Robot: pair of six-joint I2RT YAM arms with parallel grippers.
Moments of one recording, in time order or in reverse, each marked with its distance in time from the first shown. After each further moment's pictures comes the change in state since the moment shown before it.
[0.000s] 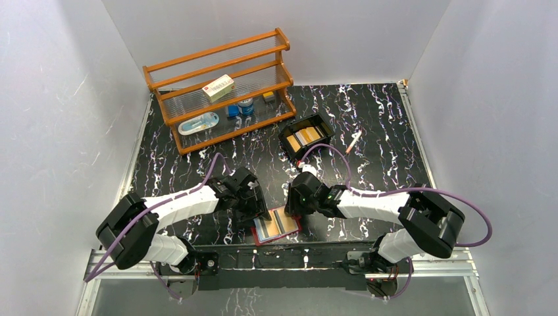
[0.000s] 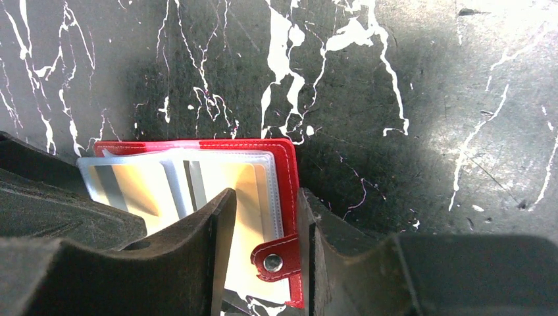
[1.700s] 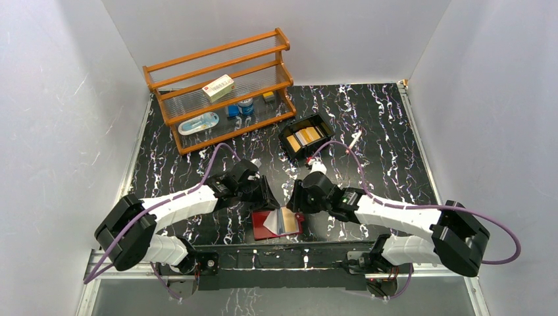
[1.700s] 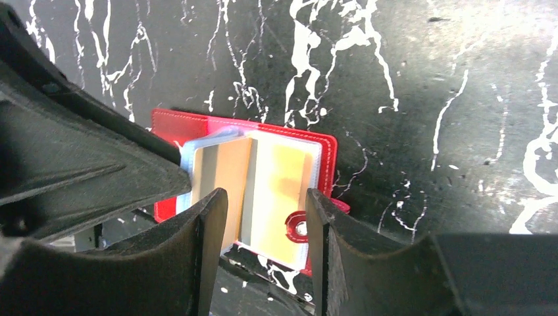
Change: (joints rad) left arm 0.000 -0.014 0.011 0.267 0.041 0.058; right arm 0.008 -0.217 -0.028 -0.088 0.049 0.027
